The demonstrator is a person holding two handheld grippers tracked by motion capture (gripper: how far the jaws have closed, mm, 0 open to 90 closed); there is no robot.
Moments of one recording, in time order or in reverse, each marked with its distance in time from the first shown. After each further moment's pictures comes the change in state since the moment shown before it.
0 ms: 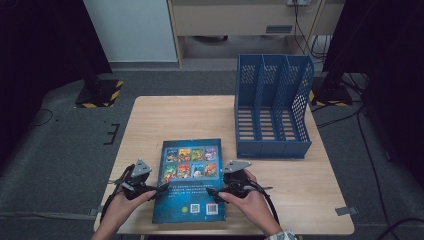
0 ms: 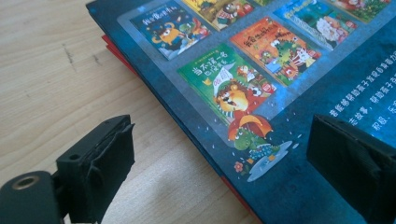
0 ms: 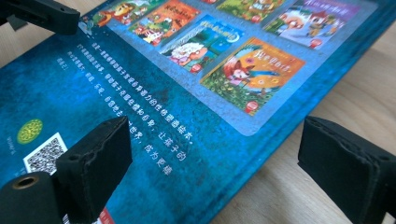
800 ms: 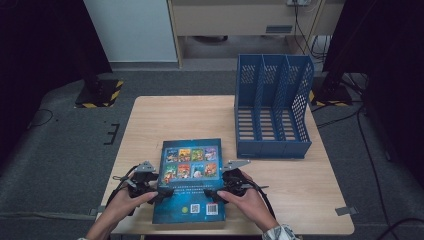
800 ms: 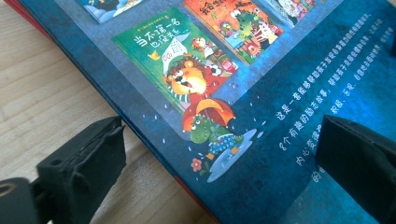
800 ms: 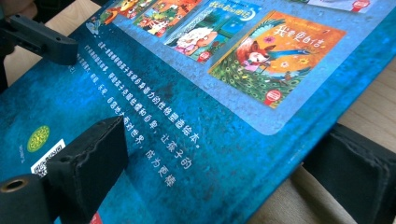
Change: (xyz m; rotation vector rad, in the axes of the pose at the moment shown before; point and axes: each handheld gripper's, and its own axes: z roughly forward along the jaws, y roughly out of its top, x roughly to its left) left arm 0.011 -0.007 0.022 0.073 -0.276 -0.116; right arm -0.011 -0.007 0.019 0.016 0.121 0.104
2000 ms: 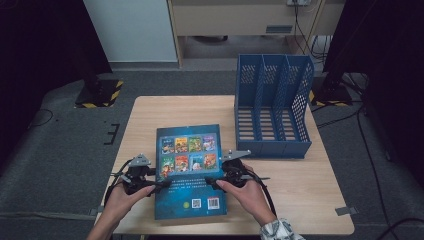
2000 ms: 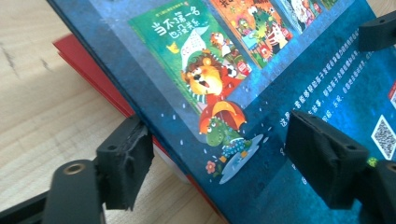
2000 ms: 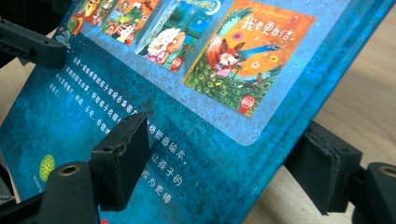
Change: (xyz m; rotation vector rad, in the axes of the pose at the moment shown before) left arm -0.014 0.024 -0.031 -0.073 0.102 0.042; right arm 0.005 0.035 -0.020 -0.020 -0.099 -0.016
